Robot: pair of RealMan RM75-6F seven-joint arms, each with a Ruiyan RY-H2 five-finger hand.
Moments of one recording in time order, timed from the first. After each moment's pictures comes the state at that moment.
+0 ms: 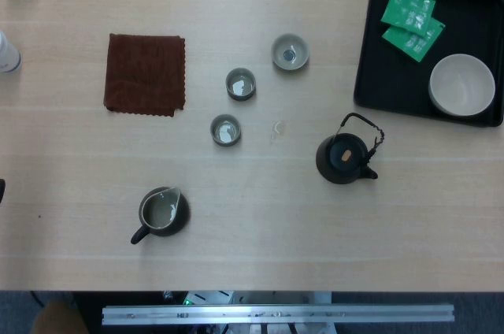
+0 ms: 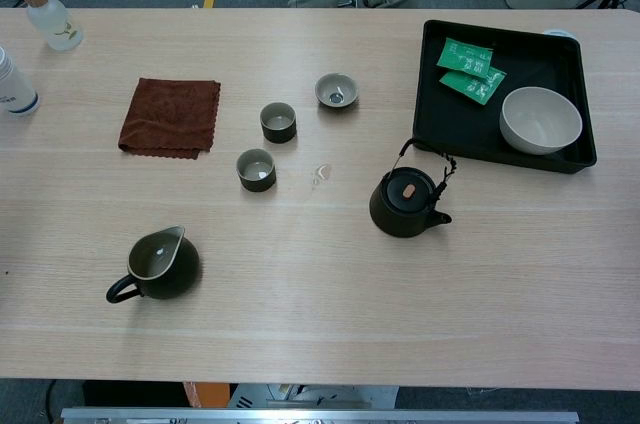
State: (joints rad) left arm 0.00 -1.05 0.00 -1.81 1.55 1.55 0.13; right arm 0.01 -1.11 -0.01 -1.73 -1.65 1.55 -0.05
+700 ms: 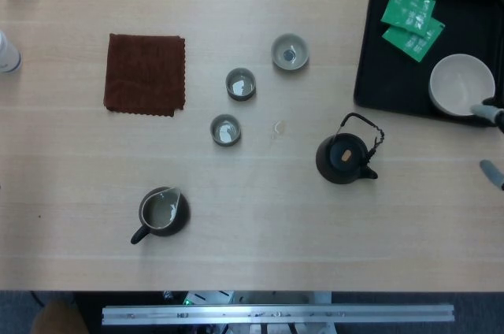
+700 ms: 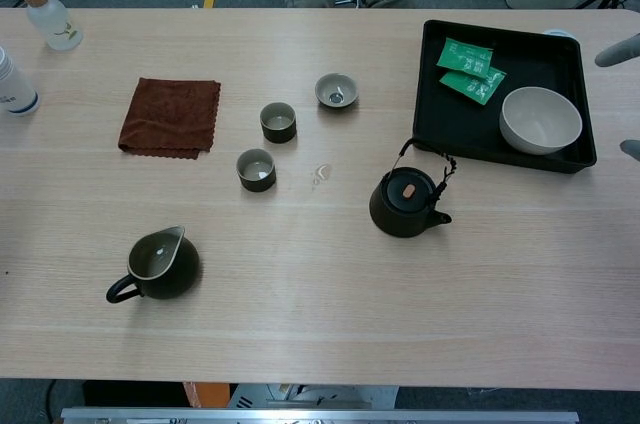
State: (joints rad) left arm 0.01 -1.03 0.01 -1.81 1.54 1.56 0.11; right arm 0.15 -1.08 0.02 -1.81 -1.71 1.38 -0.18
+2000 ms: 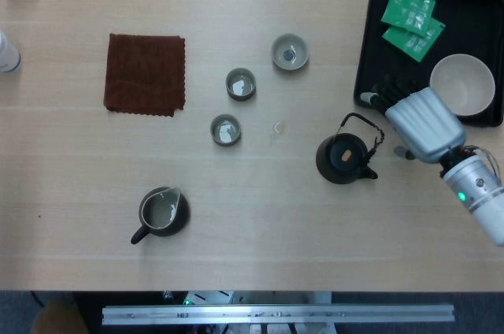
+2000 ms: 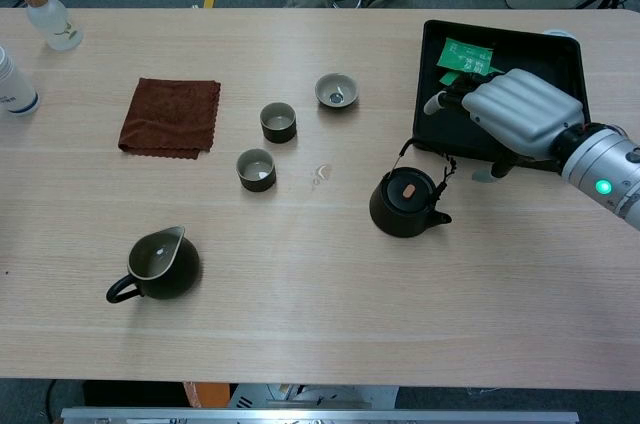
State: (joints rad) left arm 0.04 -1.02 0.02 -1.78 1.51 1.55 0.06; right arm 0.51 -1.42 0.09 -1.62 -1.33 0.95 -0.62
